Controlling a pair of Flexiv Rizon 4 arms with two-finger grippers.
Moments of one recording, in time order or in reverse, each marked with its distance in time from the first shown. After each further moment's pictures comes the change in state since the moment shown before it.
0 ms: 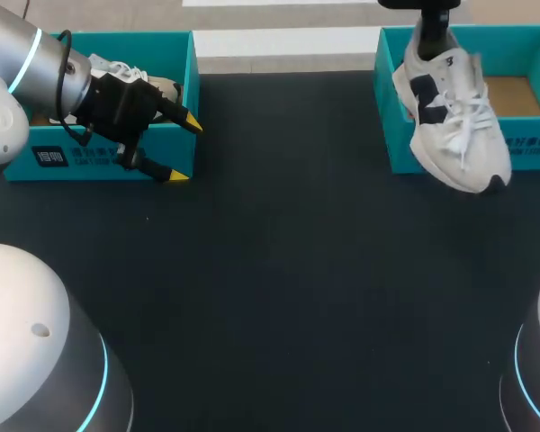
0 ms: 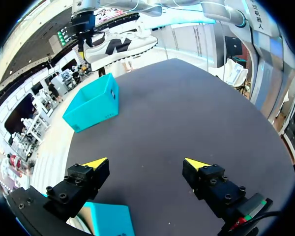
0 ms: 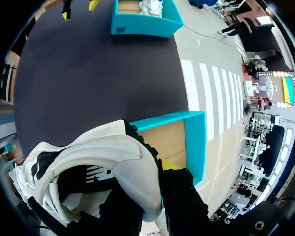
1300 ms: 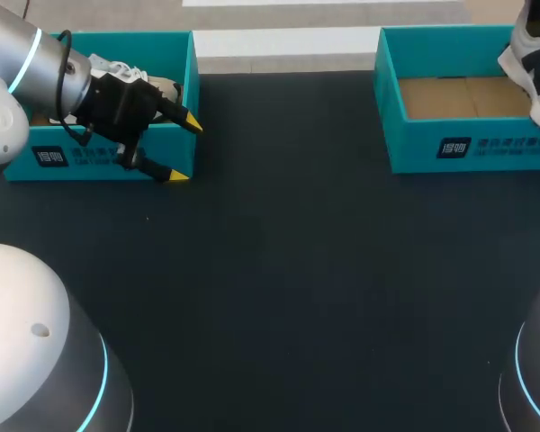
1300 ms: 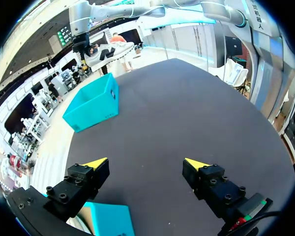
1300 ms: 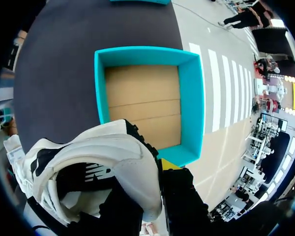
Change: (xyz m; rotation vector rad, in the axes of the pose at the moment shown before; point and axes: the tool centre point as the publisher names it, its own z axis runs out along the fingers) left arm 0.000 0.000 0.000 0.000 0.000 0.000; right arm -0.091 -0.172 0.086 0.082 0.069 -0.094
